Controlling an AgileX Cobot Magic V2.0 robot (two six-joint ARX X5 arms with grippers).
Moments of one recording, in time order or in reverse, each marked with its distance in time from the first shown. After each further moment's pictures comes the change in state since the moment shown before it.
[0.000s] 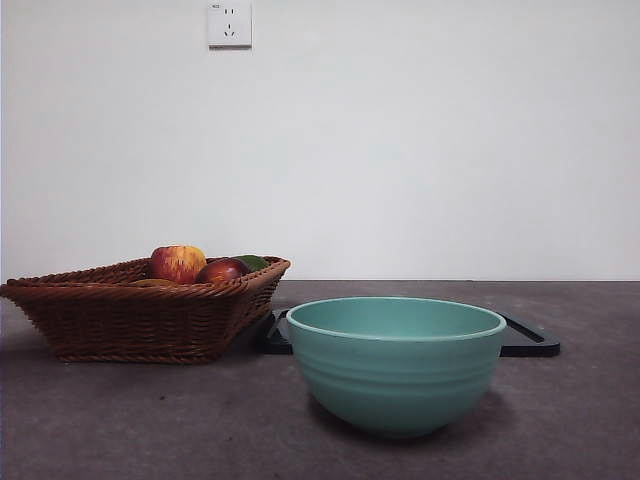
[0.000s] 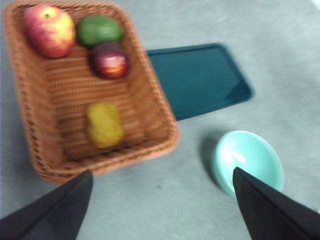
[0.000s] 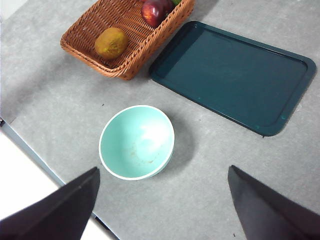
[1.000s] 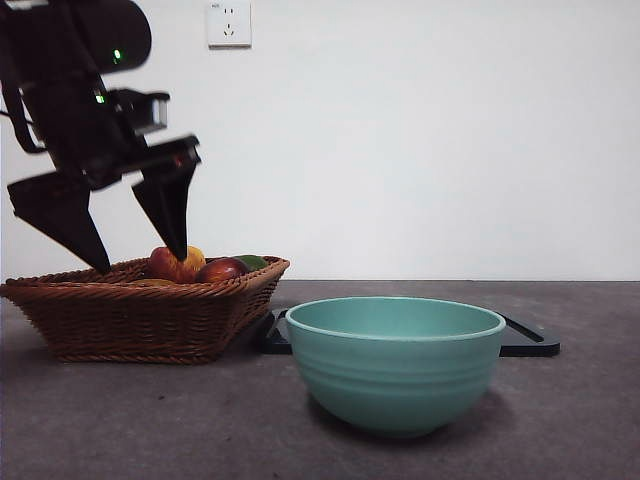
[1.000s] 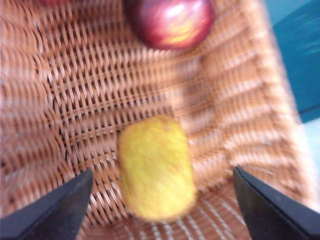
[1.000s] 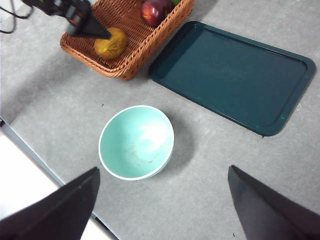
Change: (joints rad) left arm -0.122 0.731 0.117 0.254 -0.255 0.002; right arm 0.000 0.000 0.000 0.000 0.000 0.000
